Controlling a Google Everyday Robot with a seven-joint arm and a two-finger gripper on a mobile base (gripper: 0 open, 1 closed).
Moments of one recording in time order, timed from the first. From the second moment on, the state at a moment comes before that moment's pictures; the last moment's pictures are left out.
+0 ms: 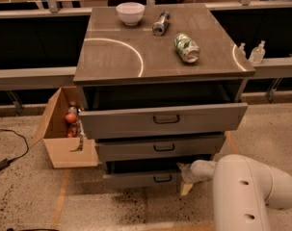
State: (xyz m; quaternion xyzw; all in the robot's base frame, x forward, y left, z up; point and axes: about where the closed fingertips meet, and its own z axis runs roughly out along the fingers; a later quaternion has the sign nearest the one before) arm 0.664 -0.202 0.178 -0.70 0.67 -0.04 0.24
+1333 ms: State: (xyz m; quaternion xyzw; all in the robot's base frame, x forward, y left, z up) arm 0.652 -0.196 0.184 -0.72 0.66 0.03 0.21
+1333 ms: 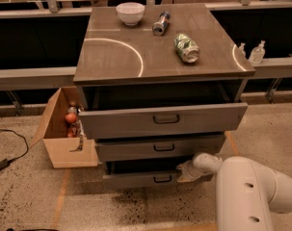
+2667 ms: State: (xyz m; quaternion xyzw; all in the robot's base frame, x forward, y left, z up) arm 0.634 -0.192 0.196 -0.73 0.65 0.06 0.19
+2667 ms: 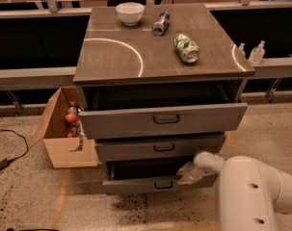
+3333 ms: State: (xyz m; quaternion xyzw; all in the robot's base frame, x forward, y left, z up) arm 0.619 -0.186 0.203 -0.74 0.64 0.08 0.18
